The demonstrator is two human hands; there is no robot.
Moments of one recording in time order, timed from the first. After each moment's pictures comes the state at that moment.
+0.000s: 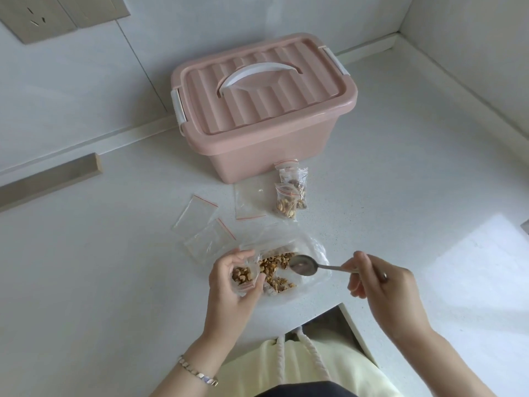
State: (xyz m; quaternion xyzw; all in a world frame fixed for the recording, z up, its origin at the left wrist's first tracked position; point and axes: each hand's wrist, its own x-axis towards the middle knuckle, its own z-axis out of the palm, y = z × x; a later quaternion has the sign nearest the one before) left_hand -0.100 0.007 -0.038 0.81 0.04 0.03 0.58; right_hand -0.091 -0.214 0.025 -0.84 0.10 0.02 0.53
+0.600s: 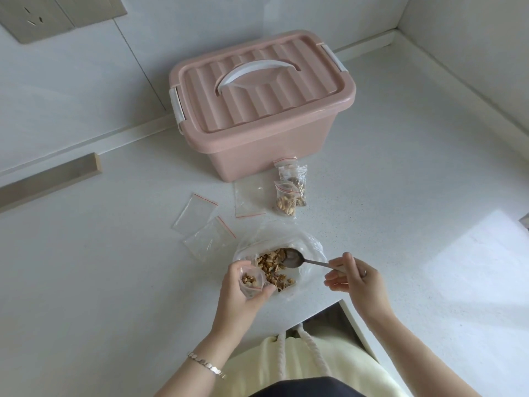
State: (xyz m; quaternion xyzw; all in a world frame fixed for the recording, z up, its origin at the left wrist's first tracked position) left_hand -0.105 0.003 -0.063 0.82 0.13 -0.11 0.55; right_hand -0.086 -0.206 -0.033 -0.72 0.27 0.11 0.63
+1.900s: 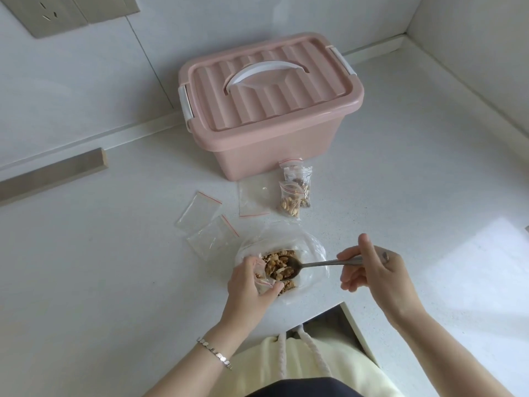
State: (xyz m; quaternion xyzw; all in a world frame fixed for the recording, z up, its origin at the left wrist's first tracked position) left_hand -0.097 -0.007 -0.060 0.87 0.10 -0.14 0.47; right_hand -0.071 -0.207 0.028 -0.72 0.19 0.12 0.65
